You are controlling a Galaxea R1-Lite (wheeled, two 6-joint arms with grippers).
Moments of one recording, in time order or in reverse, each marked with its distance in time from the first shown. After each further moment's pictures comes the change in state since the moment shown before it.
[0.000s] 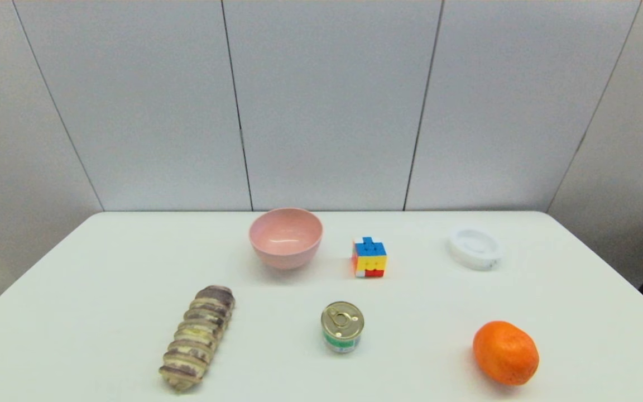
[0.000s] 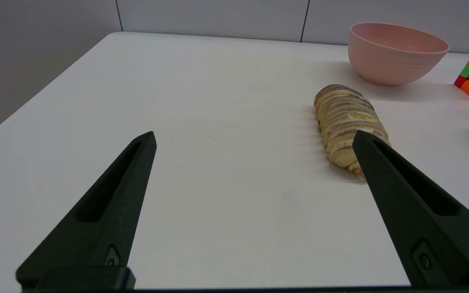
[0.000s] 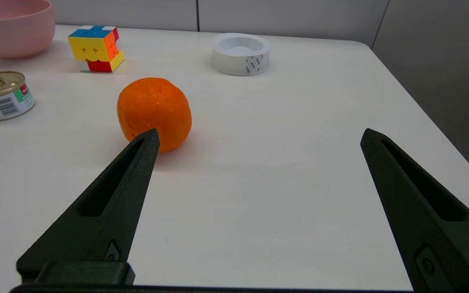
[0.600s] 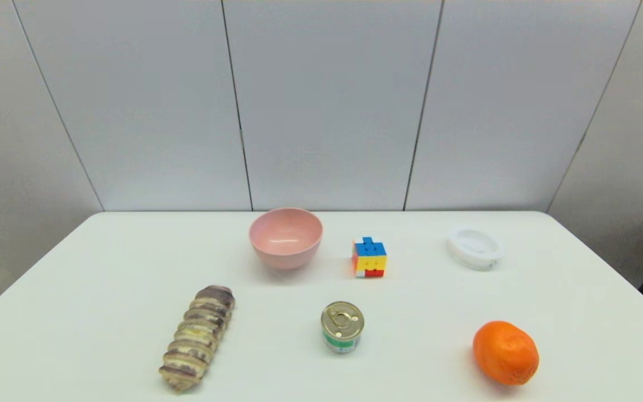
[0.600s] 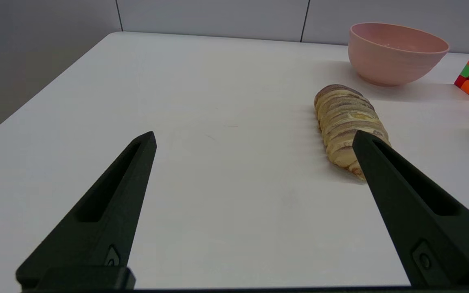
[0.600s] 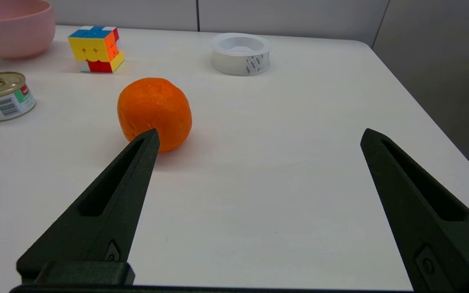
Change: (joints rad) left arm 0.000 0.000 0.000 0.000 0.000 0.000; right arm 0.000 0.000 0.000 0.001 0.000 0.003
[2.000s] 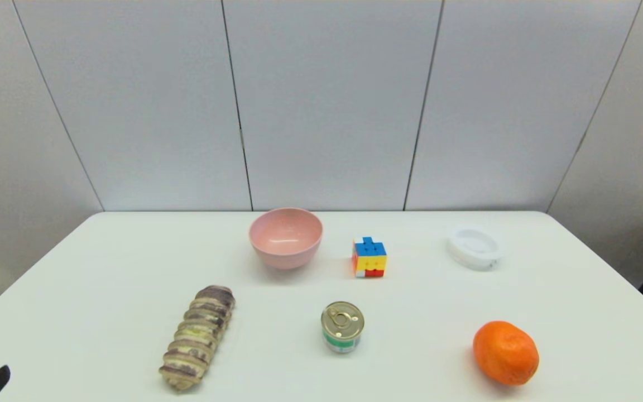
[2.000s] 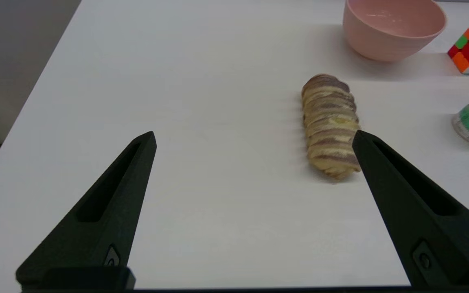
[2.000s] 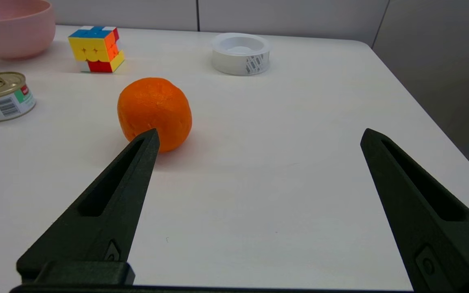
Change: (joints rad) left arm -0.034 0.535 -0.533 0.316 -0.011 0.019; right arm 0.000 0.000 0.000 0.000 0.000 0.000
